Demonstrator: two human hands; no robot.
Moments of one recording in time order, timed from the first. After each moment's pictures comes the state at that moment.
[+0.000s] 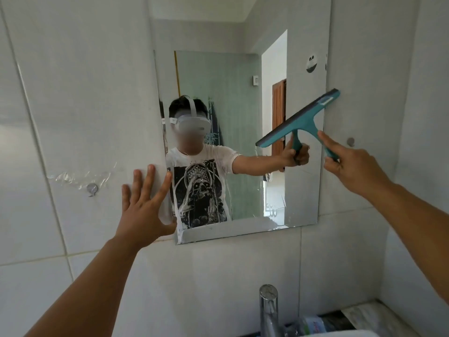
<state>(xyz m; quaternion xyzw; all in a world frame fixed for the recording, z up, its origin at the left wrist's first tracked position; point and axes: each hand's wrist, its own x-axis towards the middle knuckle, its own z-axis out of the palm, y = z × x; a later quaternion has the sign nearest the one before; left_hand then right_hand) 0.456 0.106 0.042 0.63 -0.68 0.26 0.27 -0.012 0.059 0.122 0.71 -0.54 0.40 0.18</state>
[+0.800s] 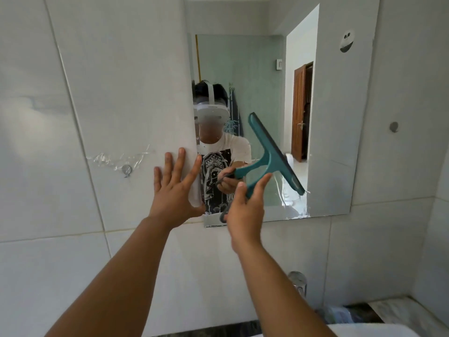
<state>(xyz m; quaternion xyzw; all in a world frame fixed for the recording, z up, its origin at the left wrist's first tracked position) 0.458 0.107 0.044 0.63 -0.68 0.26 0.26 0.297 0.122 0.023 0.49 -0.40 0.70 -0.32</state>
